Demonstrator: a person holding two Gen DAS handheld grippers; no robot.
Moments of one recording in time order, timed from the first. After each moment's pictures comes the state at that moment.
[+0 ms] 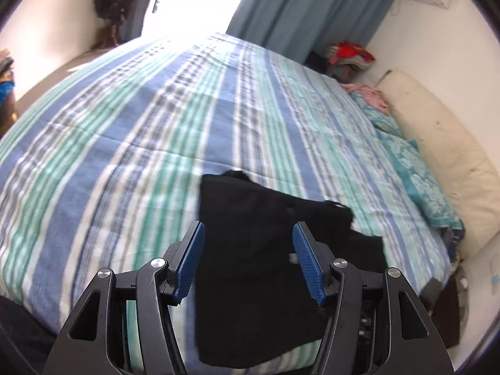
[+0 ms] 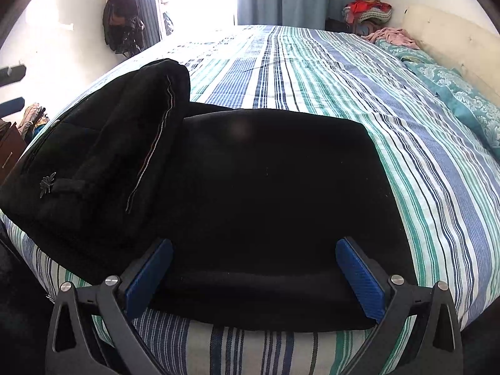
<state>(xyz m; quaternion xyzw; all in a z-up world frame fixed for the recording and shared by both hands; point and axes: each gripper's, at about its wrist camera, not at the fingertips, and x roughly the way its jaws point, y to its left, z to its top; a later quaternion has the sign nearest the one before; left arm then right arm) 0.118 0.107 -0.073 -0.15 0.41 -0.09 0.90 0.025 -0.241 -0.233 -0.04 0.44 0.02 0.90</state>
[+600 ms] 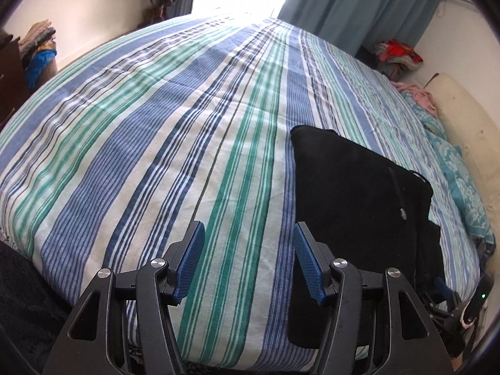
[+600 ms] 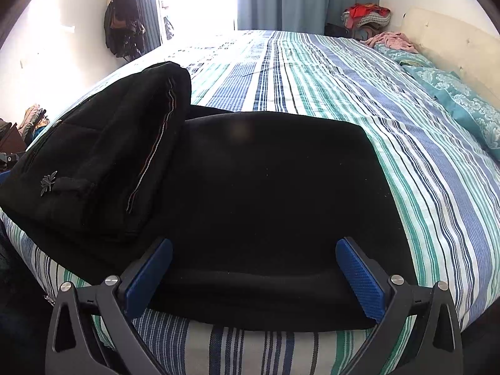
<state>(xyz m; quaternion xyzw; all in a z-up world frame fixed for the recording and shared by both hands) 0.100 0.143 -0.145 -0.16 0.45 -0.01 0.88 0.020 -0.238 -0.233 -0.04 0.43 0.02 0.90</state>
